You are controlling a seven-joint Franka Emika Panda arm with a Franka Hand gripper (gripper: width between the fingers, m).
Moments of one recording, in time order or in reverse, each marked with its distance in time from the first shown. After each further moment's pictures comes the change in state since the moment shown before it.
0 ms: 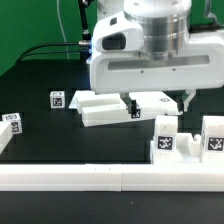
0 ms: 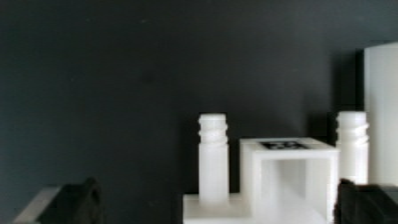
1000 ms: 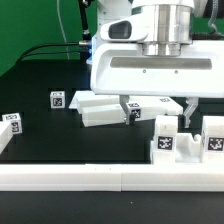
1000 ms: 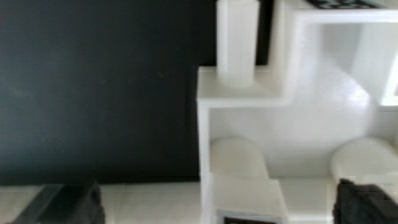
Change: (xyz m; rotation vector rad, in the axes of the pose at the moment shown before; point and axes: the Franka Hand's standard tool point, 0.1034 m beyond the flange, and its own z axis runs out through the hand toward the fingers) arm 0.029 0.005 -0.002 -0.103 0.588 0.005
